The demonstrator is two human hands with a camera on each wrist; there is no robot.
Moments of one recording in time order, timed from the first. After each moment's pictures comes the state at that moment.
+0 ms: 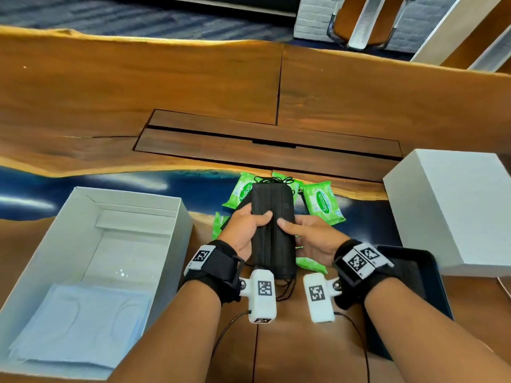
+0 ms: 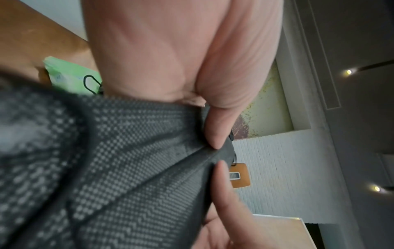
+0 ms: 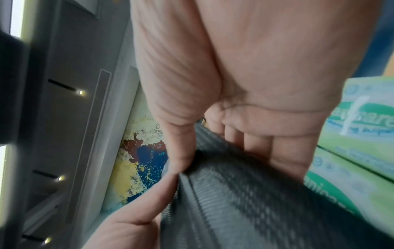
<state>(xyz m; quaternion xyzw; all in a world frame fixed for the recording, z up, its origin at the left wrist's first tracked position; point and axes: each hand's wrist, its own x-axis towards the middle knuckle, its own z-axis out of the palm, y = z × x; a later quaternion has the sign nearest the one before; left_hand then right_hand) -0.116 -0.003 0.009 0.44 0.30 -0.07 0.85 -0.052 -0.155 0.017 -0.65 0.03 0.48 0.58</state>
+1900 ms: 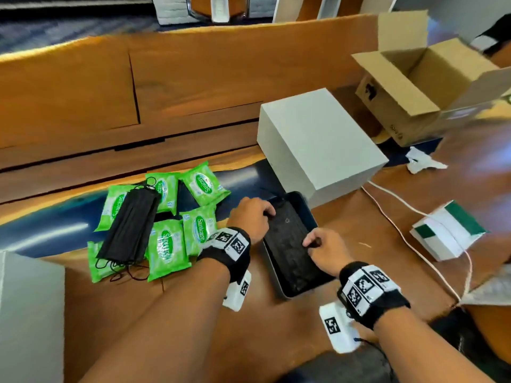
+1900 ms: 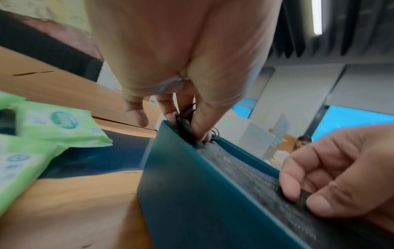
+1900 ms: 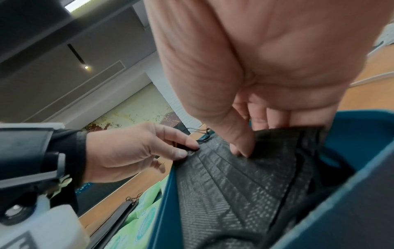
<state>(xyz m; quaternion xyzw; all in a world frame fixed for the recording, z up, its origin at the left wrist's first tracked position) -0.046 -0.235 -0.013 0.92 -0.05 -0.18 0.34 -0.112 -0.422 -0.007 -0.91 0.13 0.20 0.35</state>
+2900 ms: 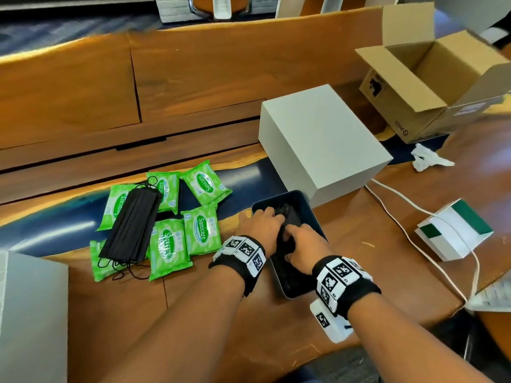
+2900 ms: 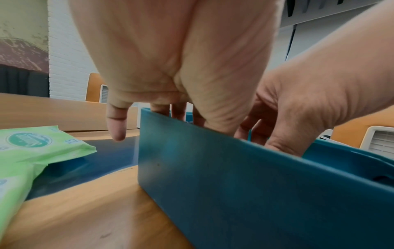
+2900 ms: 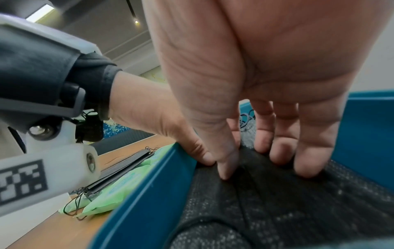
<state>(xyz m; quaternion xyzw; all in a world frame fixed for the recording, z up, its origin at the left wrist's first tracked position) -0.067 -0.254 -0.011 0.96 -0.19 -0.21 0.07 -0.099 -0.386 -0.012 -0.95 0.01 0.27 0.15</state>
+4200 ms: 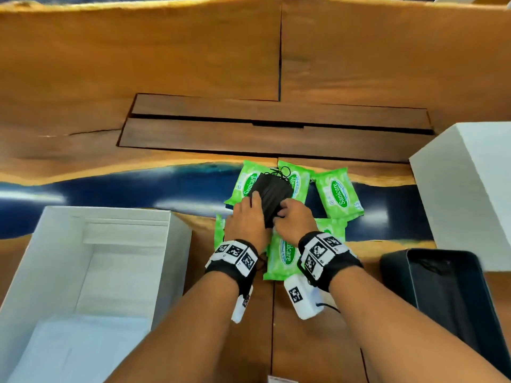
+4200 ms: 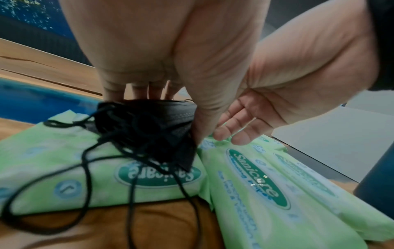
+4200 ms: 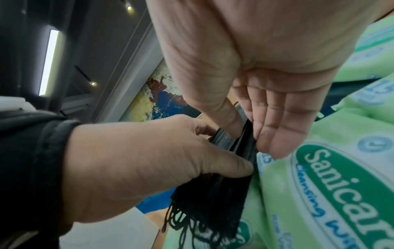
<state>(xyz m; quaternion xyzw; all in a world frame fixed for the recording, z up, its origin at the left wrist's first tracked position) -0.068 0.020 -0.069 0.95 0.18 -0.15 0.19 -0.016 -0.084 -0.051 -0.91 -0.05 0.26 0.32</state>
